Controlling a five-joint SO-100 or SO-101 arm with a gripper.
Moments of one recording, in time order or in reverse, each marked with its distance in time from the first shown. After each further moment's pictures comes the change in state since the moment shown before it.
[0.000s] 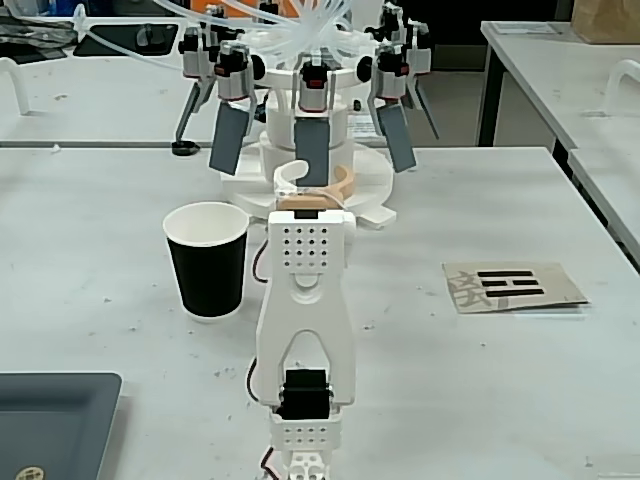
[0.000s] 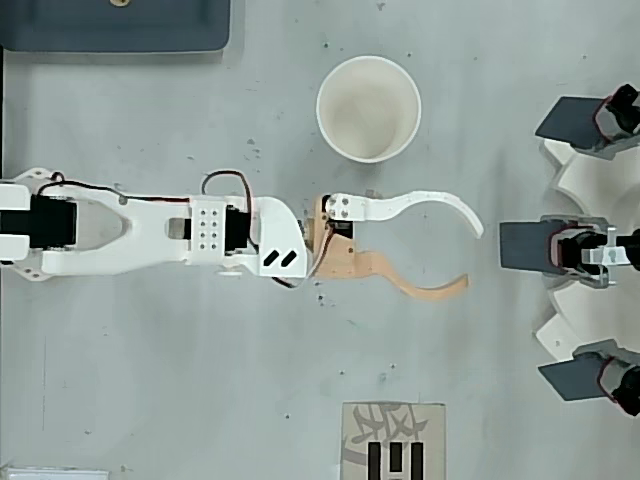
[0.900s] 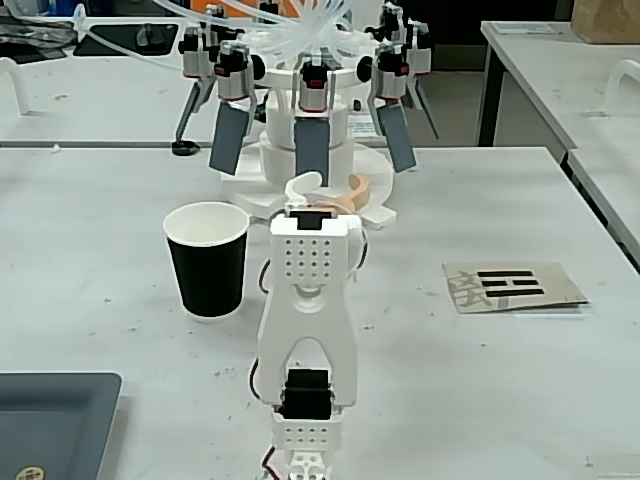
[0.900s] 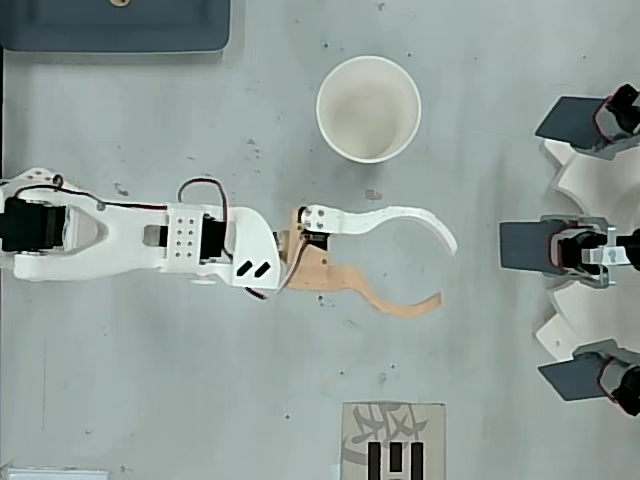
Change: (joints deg) arm 2.5 8.4 12.5 -3.3 -5.4
